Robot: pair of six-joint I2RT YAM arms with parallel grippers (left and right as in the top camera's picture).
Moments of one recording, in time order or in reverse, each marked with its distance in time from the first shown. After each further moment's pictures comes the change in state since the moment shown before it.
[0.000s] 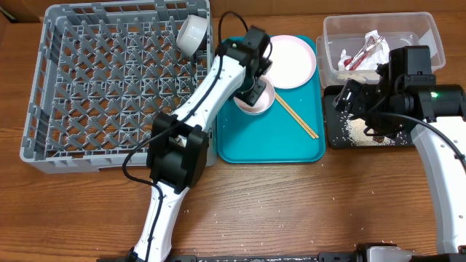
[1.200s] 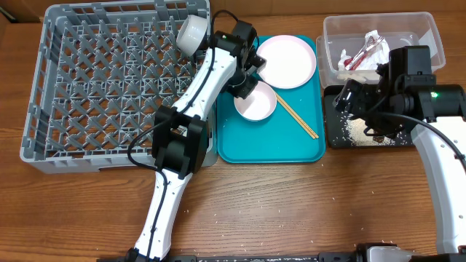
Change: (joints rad) left arm 0.072 0.186 0.211 -0.114 0.109 0.151; right arm 0.000 0.000 0.000 0.000 0.000 0.000
